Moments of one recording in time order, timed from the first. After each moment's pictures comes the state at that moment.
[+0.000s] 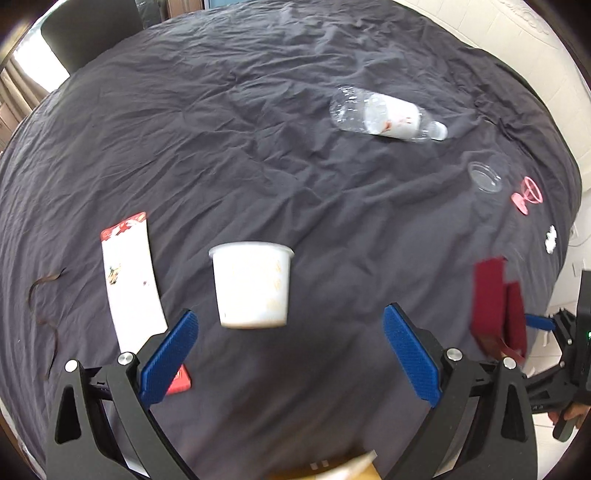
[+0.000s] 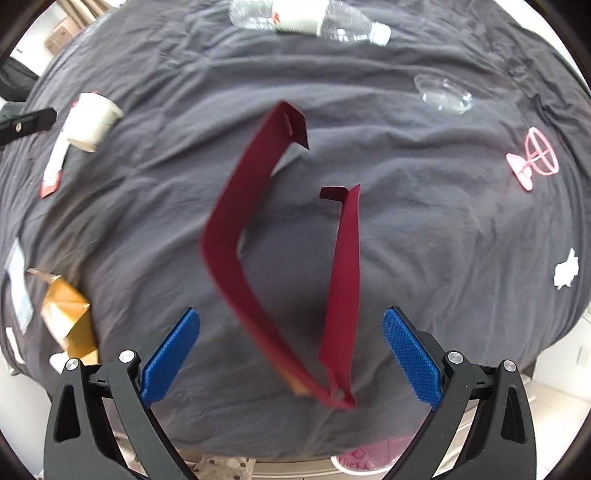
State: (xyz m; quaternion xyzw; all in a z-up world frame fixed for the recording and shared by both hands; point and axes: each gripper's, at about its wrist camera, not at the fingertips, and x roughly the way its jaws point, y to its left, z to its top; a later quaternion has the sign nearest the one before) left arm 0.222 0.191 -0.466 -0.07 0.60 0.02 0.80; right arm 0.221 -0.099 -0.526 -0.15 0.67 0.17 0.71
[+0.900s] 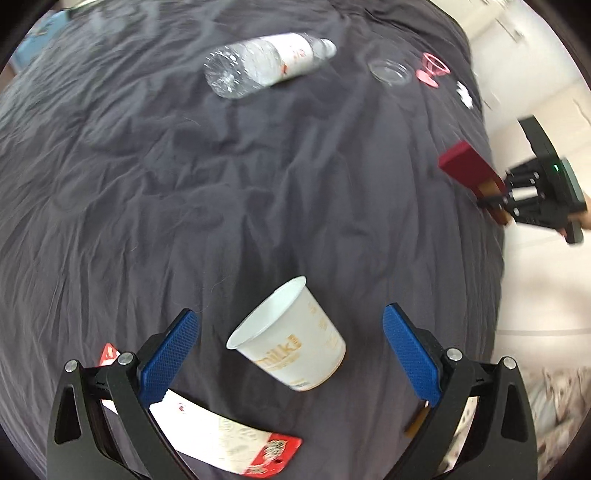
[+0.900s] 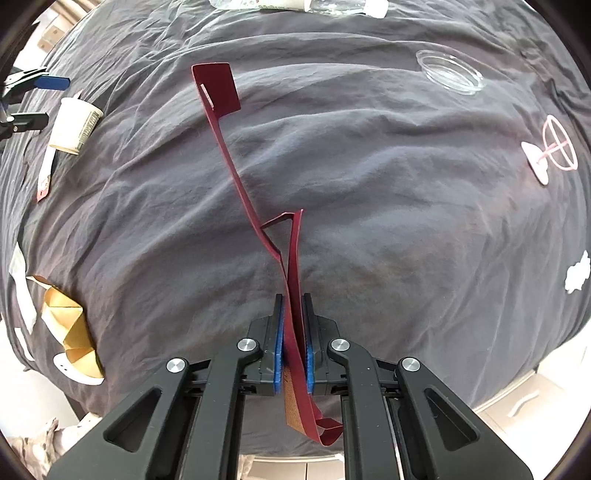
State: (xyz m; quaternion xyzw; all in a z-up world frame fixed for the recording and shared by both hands) left arm 0.290 0.214 -0.493 0.09 0.64 -0.31 0.70; right arm 0.240 -0.100 -0.533 -0.14 0.71 0.18 0.67
